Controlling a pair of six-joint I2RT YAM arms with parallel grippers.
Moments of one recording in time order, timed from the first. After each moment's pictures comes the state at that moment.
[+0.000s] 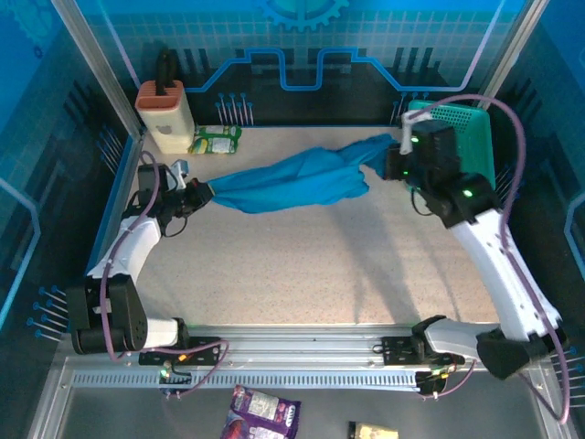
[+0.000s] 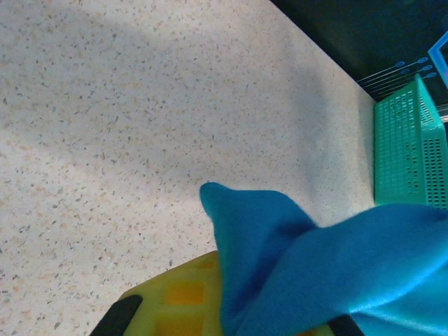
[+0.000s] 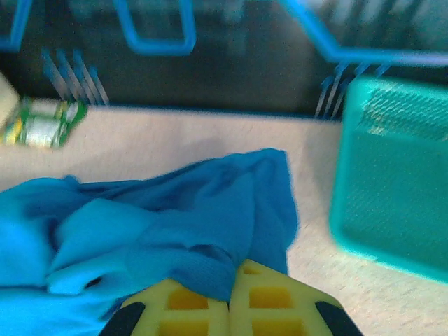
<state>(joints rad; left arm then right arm) 0.14 1.33 0.88 -0.25 0.55 -0.54 0.37 1.19 1.55 -0.84 0.27 0.17</state>
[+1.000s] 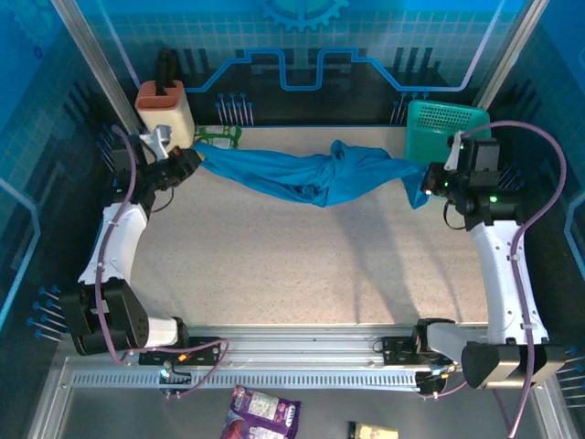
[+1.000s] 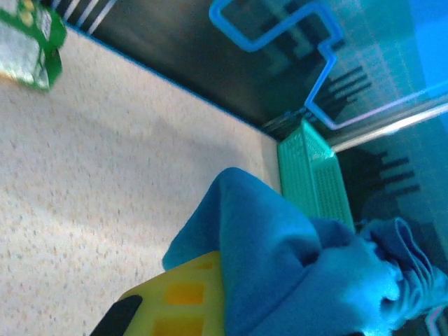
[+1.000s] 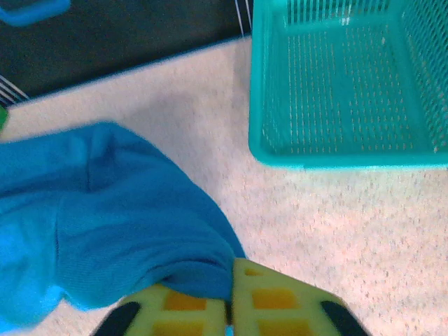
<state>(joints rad) 0.18 1.33 1.06 -0.22 0.73 -0.61 -0.04 1.13 1.30 -0.89 -0.03 0.26</state>
